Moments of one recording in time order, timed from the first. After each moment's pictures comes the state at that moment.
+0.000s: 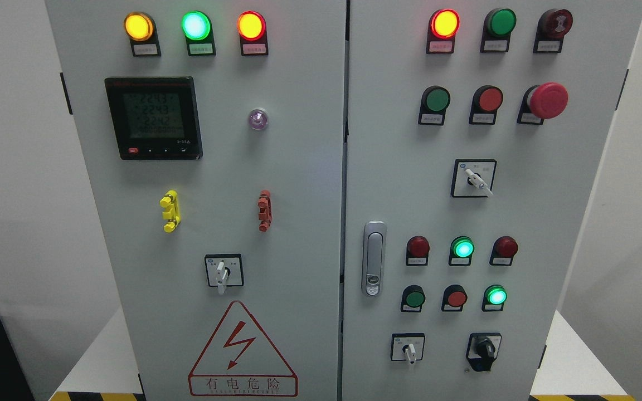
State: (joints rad) left arm 0.21 -0.04 0.01 -1.89 -0.15 -0.10 0.11; right arm 0.10 0.12 -0.19 -0.11 0.07 0.06 -0.02
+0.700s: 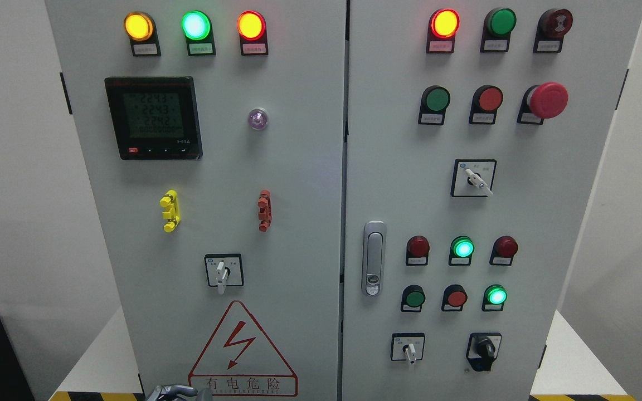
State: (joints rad) left arm 0.06 -0.08 -0.08 -1.96 -0.16 0.13 0.32; right arm 0.10 0.12 -0.19 -0.11 0.07 0.06 -0.02
